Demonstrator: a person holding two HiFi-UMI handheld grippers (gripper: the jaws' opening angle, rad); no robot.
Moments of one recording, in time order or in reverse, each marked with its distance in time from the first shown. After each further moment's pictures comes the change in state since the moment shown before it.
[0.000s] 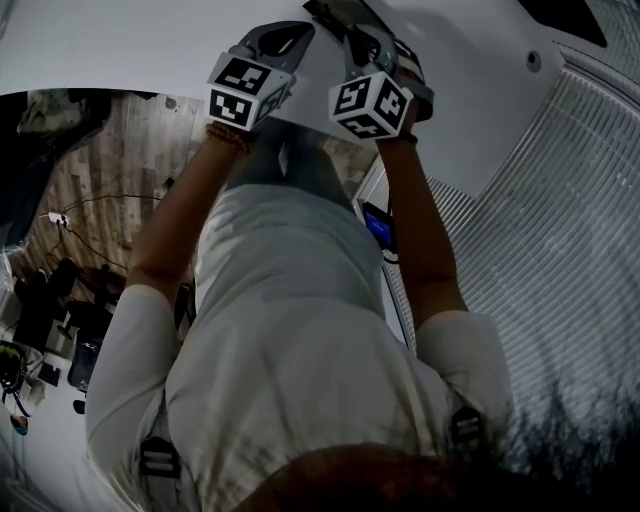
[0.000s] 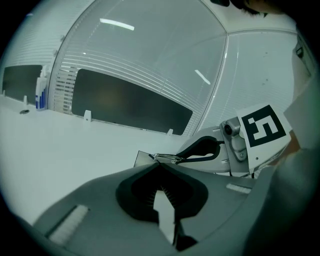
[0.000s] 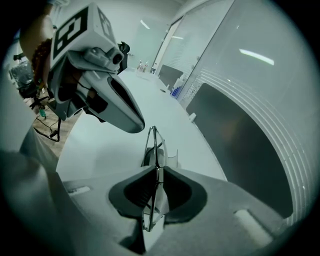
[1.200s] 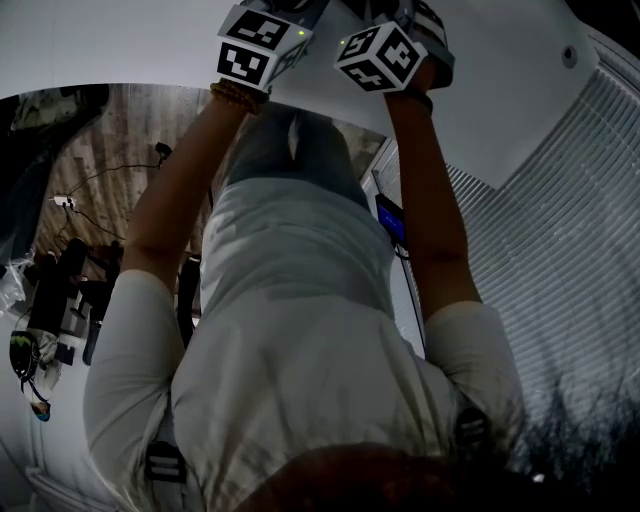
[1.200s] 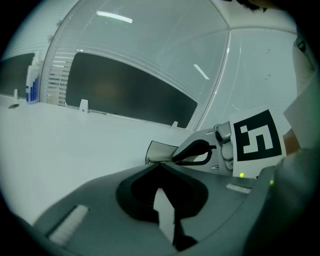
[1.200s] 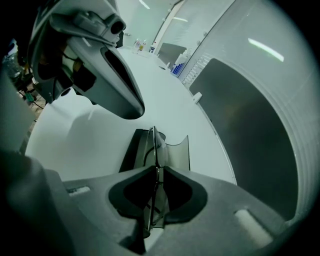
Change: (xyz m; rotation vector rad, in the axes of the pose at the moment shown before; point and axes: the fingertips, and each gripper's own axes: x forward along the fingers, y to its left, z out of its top) left arm 0.046 0.036 -0.012 0.035 0.075 -0.030; right arm 0.074 -0.013 -0.030 -0.016 0.178 -0.036
